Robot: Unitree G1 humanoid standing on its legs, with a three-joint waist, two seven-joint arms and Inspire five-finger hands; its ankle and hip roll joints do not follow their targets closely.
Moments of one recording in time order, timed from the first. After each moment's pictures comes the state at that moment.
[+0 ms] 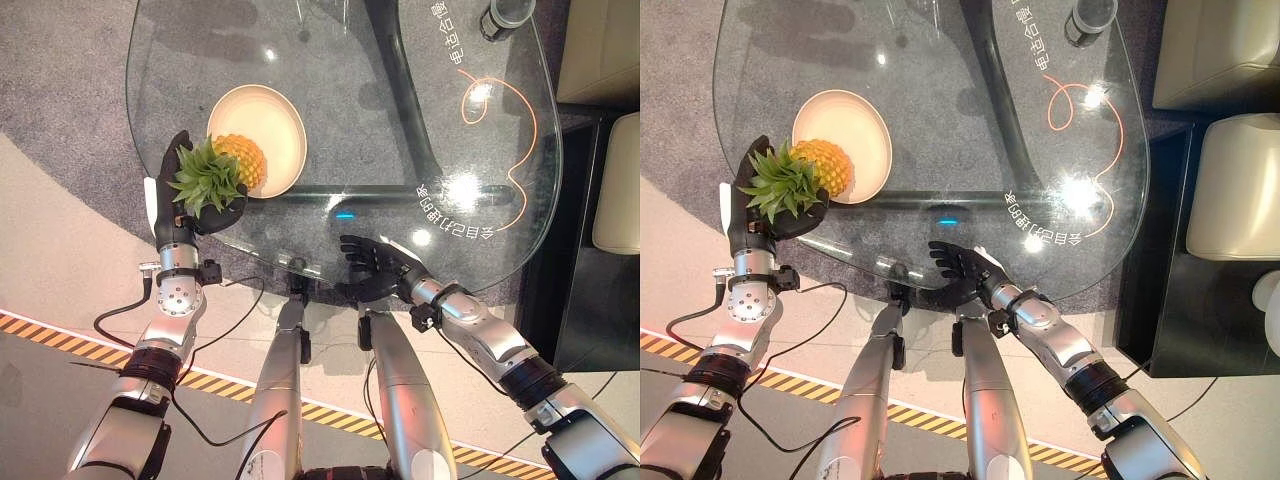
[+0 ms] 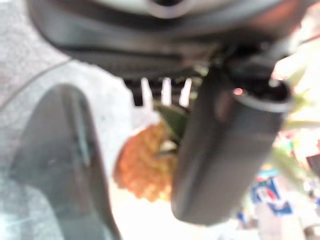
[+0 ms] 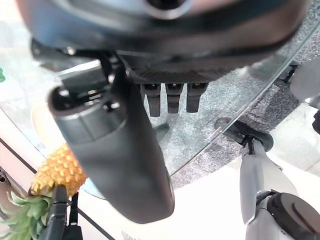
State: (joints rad) left arm -0.50 0.56 -0.22 0.63 -0.34 -0.47 0.38; right arm -0.49 -0.56 0.53 0.25 0.55 0.14 0.12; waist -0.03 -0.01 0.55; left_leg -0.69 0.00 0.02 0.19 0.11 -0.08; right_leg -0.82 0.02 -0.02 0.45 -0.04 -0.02
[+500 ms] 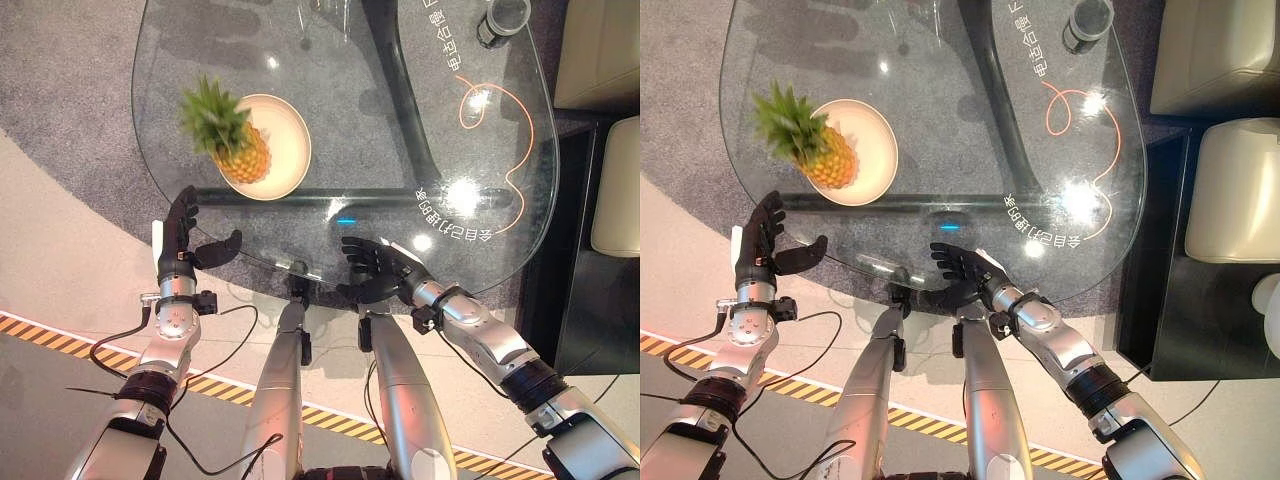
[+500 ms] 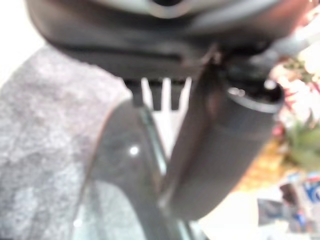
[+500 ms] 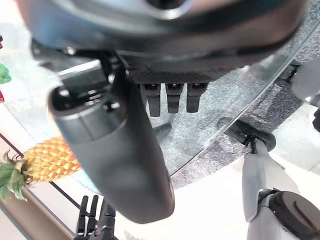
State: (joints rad) left arm -0.41 0.56 -0.23 0.68 -0.34 -0.37 0.32; right arm -0.48 -0.55 0.53 0.25 0.55 0.14 0.12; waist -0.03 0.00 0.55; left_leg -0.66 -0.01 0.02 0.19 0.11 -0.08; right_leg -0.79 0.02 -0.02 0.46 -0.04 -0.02
